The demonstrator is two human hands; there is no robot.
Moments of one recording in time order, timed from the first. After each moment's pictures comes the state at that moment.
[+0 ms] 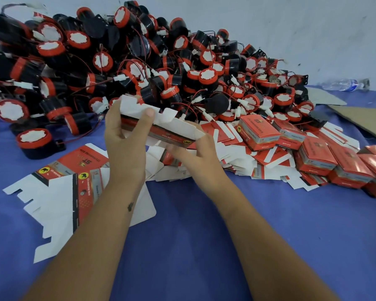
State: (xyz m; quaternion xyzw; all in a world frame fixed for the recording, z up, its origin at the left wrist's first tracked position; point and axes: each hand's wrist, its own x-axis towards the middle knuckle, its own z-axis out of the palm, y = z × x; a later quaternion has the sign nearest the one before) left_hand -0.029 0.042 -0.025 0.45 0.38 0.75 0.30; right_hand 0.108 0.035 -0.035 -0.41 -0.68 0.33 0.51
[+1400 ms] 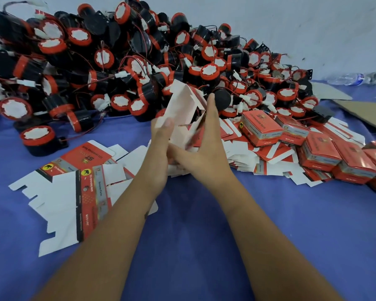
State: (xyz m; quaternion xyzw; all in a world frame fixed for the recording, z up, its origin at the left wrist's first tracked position) left_hand -0.001 0.031 -0.039 0.50 0.36 0.58 0.53; right_hand 0.108 0.031 -0.030 -0.43 -0.66 0.30 0.54
